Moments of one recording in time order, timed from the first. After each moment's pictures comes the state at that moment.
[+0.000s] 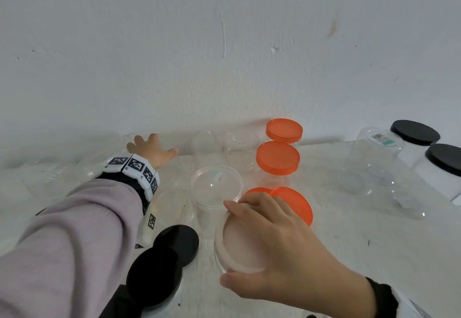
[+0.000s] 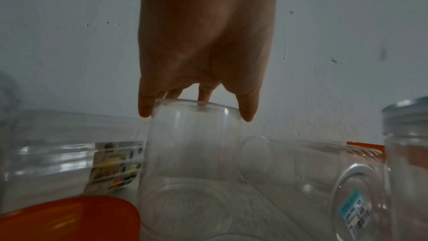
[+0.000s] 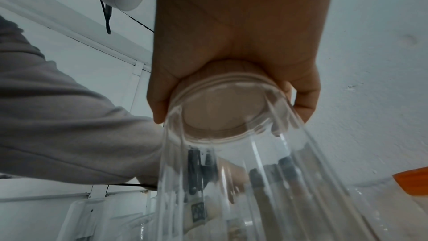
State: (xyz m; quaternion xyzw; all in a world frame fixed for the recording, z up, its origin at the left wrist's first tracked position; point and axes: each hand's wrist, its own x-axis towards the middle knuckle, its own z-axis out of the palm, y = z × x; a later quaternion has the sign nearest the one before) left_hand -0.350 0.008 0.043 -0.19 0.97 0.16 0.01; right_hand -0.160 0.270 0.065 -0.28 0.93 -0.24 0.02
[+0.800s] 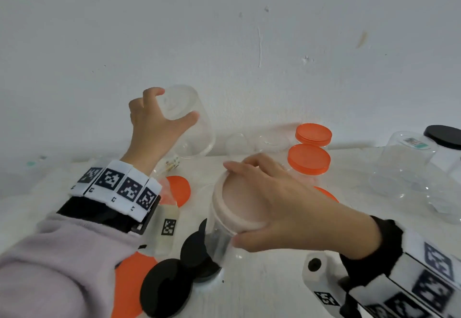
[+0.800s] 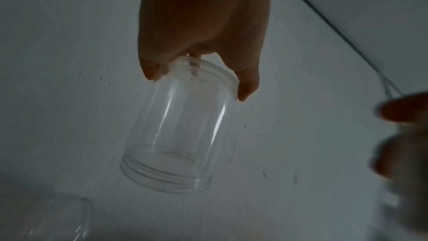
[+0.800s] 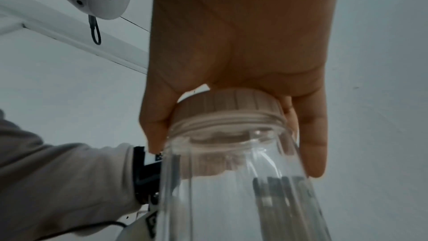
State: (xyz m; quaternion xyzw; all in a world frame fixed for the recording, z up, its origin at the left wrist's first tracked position) left_hand -0.250 -0.018 0.131 -0.09 0.85 0.44 -0.27; right_hand -0.164 0.223 0.117 -0.37 0.90 -0.23 0.01
